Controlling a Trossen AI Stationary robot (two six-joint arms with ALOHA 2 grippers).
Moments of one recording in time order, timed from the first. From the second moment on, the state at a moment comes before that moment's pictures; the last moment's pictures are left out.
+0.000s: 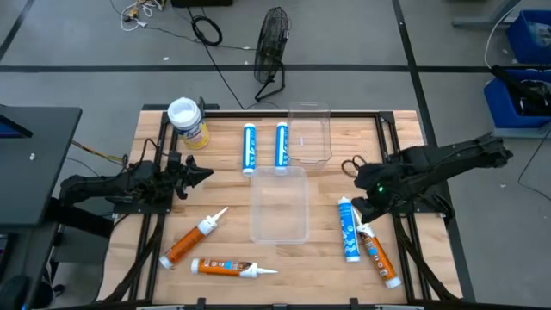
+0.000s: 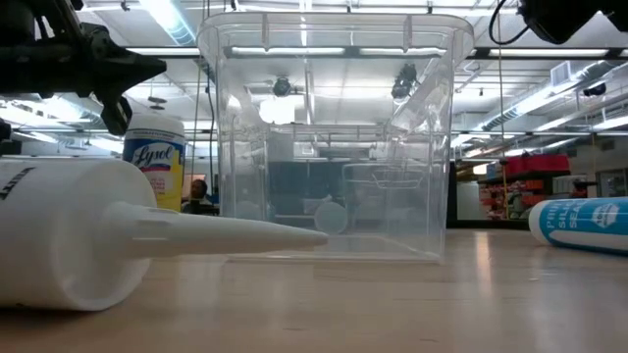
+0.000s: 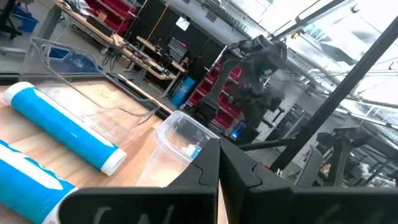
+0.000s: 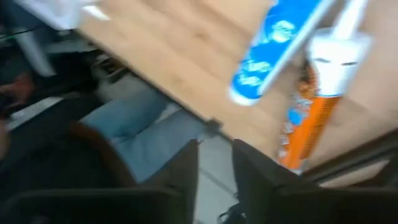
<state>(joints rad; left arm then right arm) 0.04 0.03 0.01 0.17 -0.13 -0.62 0.24 0.99 0.95 -1.06 -0.49 1.45</state>
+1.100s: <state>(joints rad) 0.04 0.03 0.01 0.16 -0.13 -0.67 0.53 1.29 0.77 -0.97 -0.24 1.57</state>
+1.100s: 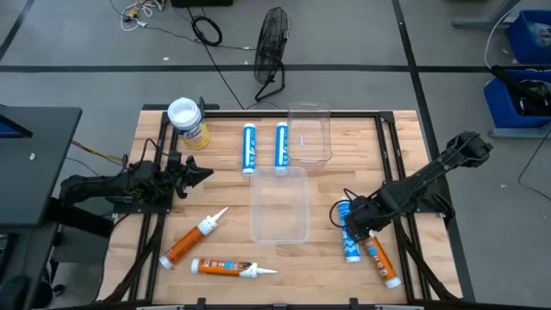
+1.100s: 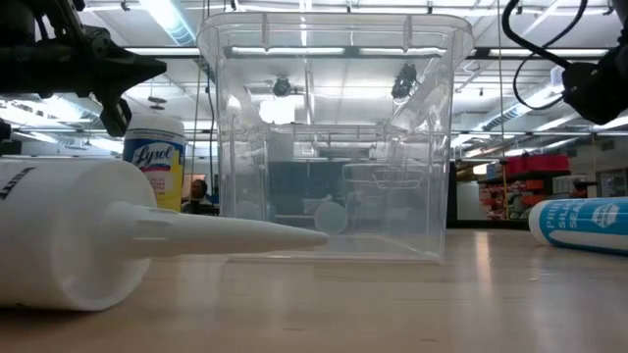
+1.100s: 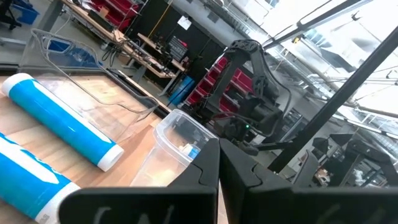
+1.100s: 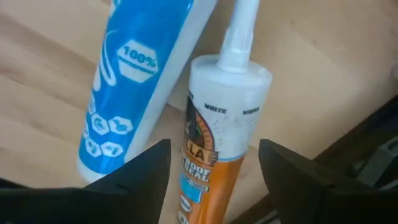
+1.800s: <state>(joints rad) 0.04 0.03 0.01 0.16 -0.13 -0.67 0.55 1.29 0.62 -0.81 -0.23 1.62</state>
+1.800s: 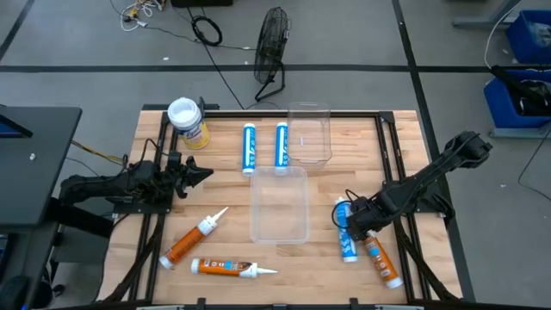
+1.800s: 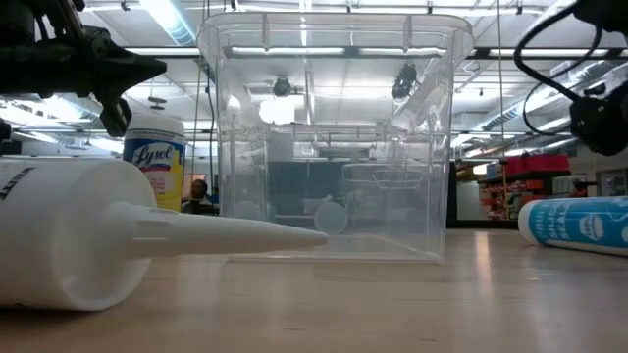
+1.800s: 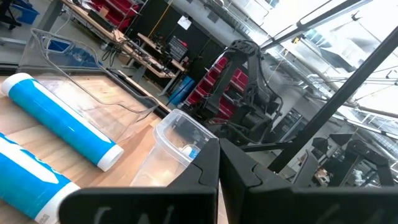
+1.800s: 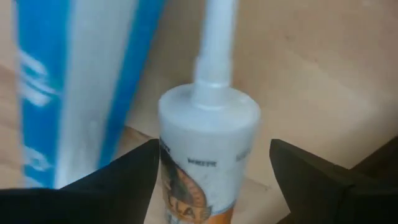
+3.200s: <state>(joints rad) 0.04 0.03 0.01 0.30 -0.19 -0.93 0.57 1.29 0.81 -1.05 0.00 1.53</state>
